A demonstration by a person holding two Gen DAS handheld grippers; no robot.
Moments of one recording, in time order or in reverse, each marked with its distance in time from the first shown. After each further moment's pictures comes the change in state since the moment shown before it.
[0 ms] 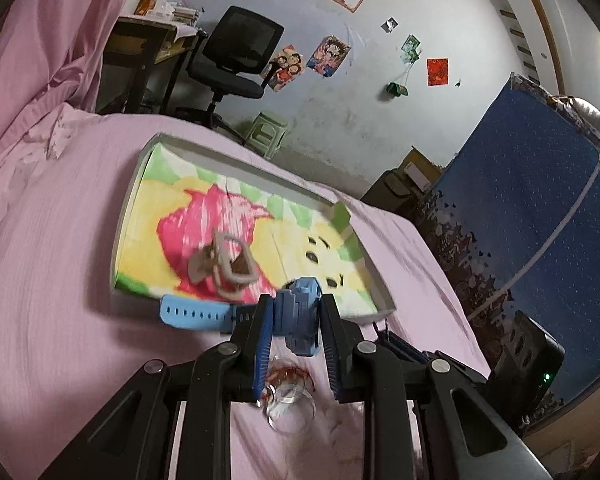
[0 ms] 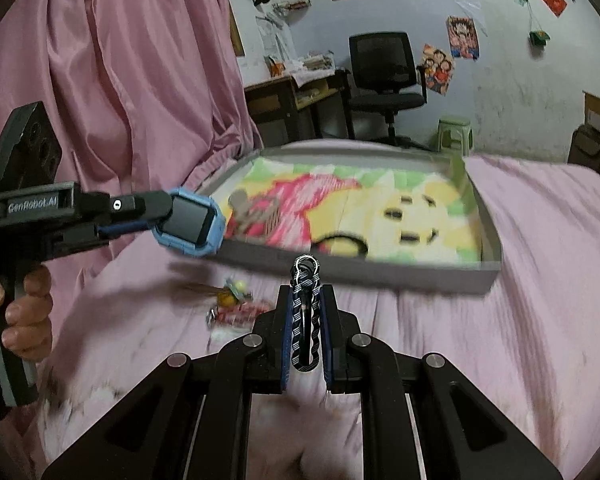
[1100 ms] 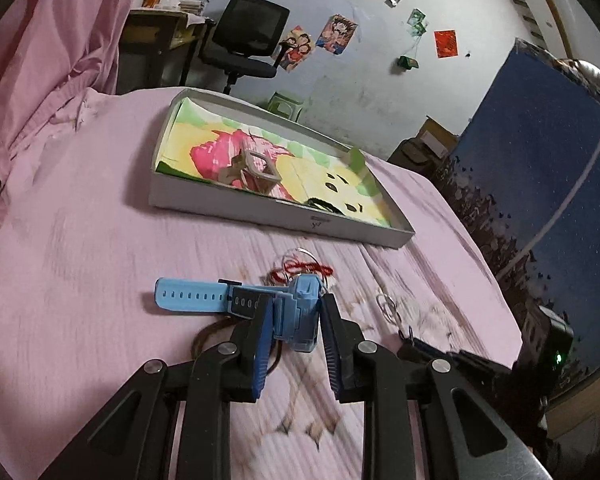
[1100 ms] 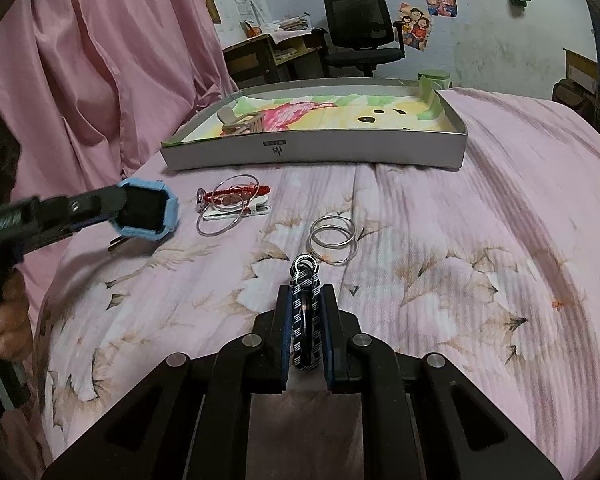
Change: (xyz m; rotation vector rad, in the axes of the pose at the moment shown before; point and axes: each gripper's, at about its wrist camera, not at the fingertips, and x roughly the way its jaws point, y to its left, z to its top) left arm -0.029 0.000 -0.079 0.051 0.080 0.101; right arm -0.031 -0.004 -0.084 0.082 0.152 -0.040
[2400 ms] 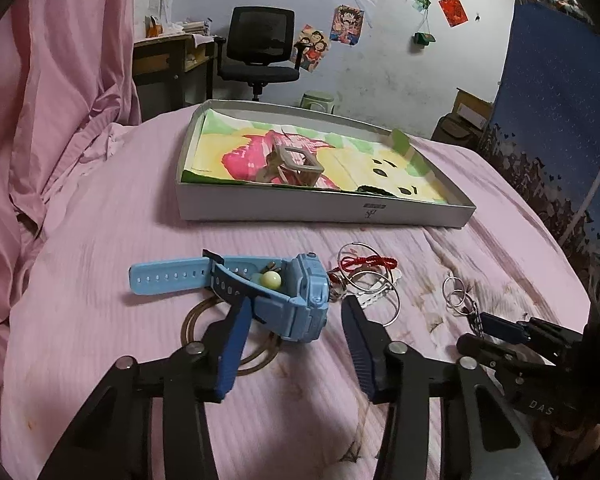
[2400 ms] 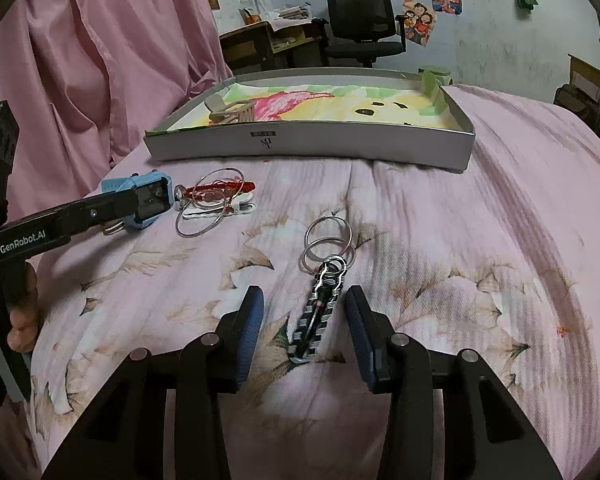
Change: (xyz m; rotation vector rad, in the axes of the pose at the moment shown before) left arm 0.021 -0.007 -0.009 0.158 -0.015 0.246; right arm 0.017 0.000 0.009 -0.031 0.042 -0.034
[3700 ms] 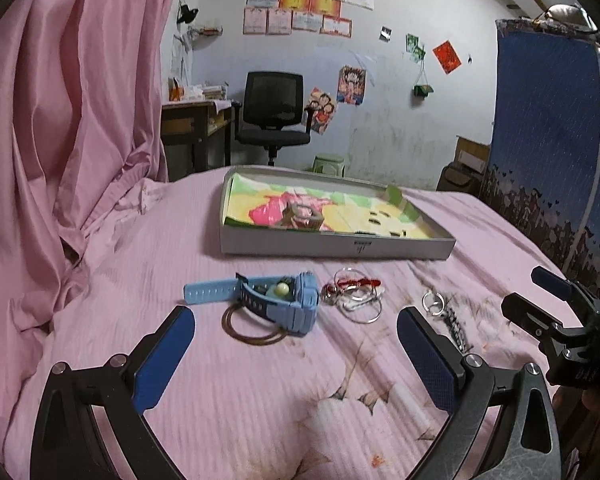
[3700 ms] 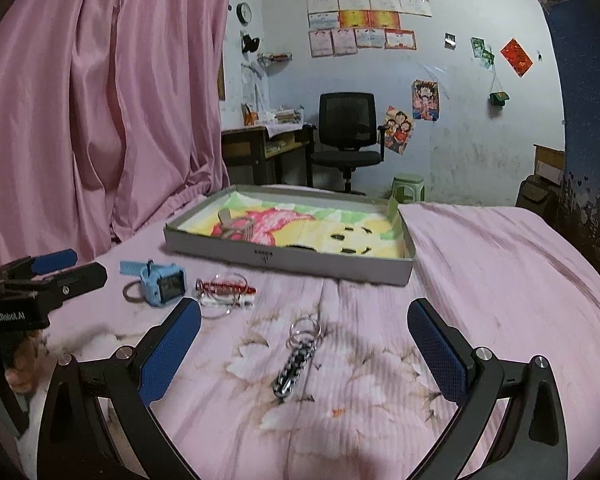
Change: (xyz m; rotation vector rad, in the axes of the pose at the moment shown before) left arm -0.071 -0.006 -0.037 0.018 -0.239 0.067; right arm -0.090 0.013 -0.005 -0.097 -0.400 -0.125
